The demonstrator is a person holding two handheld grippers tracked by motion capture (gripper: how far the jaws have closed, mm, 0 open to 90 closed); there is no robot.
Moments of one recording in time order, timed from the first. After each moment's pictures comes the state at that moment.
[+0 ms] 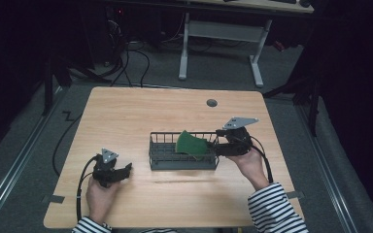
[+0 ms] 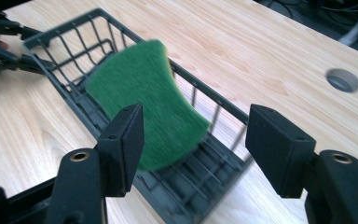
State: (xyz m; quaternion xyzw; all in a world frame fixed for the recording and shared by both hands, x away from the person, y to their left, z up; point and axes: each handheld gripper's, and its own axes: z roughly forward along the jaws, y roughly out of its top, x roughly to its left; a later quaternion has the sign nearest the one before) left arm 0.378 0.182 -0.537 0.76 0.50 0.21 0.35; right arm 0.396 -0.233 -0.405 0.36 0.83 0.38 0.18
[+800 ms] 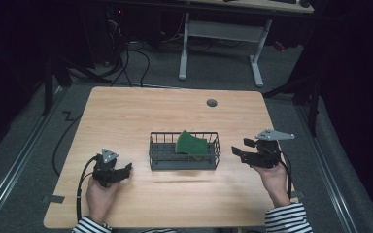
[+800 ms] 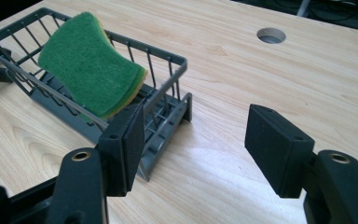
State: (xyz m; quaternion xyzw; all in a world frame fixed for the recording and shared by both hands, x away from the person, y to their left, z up) left arm 0.378 0.182 -0.537 0.77 0.50 0.21 0.35; right arm 0.357 -0.304 -0.418 0.46 0.77 0.41 0.20
